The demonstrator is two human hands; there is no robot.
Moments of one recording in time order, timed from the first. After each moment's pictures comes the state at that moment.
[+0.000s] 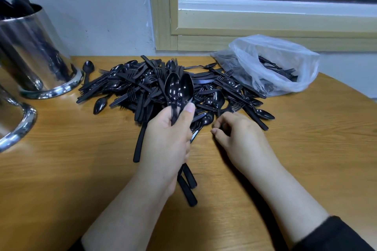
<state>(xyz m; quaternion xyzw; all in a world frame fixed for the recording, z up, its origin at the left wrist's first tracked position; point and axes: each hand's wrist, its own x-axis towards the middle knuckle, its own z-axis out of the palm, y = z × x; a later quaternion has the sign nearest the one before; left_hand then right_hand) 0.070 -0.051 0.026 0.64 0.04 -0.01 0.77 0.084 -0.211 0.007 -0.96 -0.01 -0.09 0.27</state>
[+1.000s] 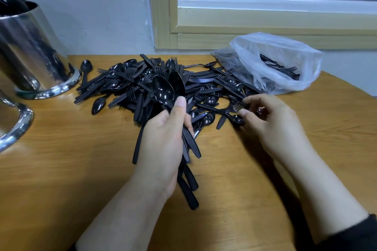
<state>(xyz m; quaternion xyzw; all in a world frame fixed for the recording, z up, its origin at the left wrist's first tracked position) 0.076 -0.050 0.027 0.63 0.06 -0.01 0.77 0.095 -0.260 0.020 -0.92 0.03 -0.17 0.35</state>
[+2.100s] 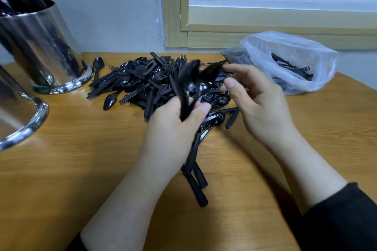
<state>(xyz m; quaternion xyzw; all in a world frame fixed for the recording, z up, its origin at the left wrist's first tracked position) 0.077 -0.031 0.038 0.81 -0.04 0.06 0.58 0.118 -0.214 0.038 -0.82 -0.17 -0.22 0.49</state>
